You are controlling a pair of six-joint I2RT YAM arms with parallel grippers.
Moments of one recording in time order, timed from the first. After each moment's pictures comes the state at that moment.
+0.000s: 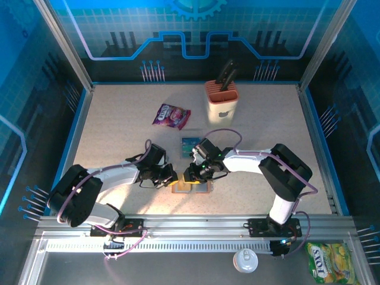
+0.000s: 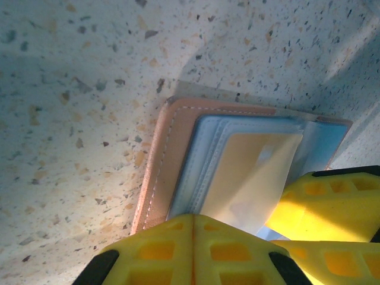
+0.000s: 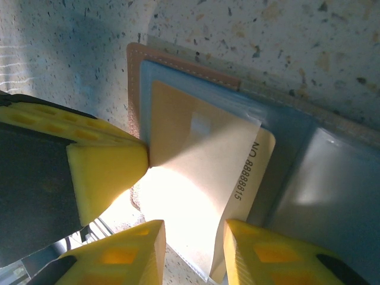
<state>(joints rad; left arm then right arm) -0.53 1.42 0.54 -0.21 0.47 -1.02 0.80 1.76 0.91 -0.23 -0.55 0.78</state>
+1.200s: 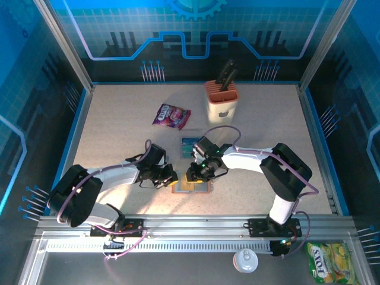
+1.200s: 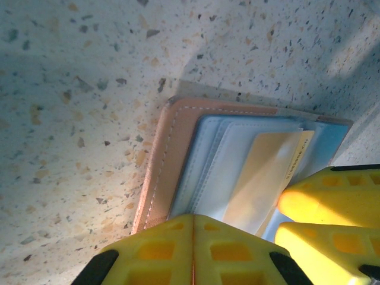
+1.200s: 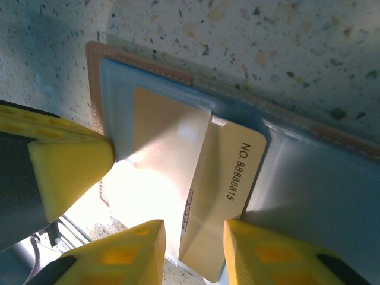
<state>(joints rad) -0.53 1.42 0.54 -0.21 0.46 -1.02 0.80 1.76 0.98 -0.42 -0.47 0.72</state>
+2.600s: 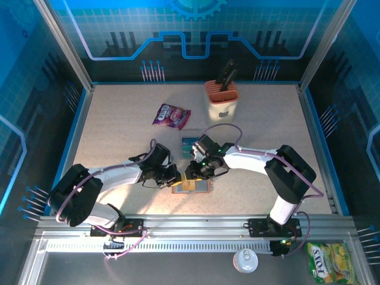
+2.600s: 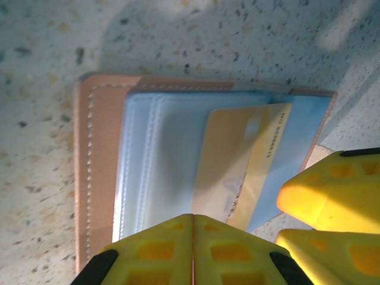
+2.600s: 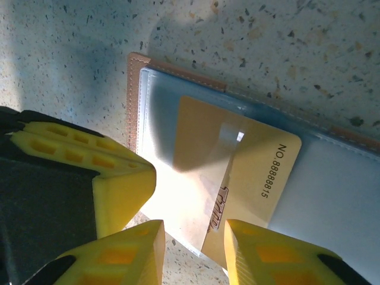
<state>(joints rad) -0.59 1.43 0.59 -0.23 0.47 -1.01 0.80 1.72 0.98 -0.41 -0.47 0.70</state>
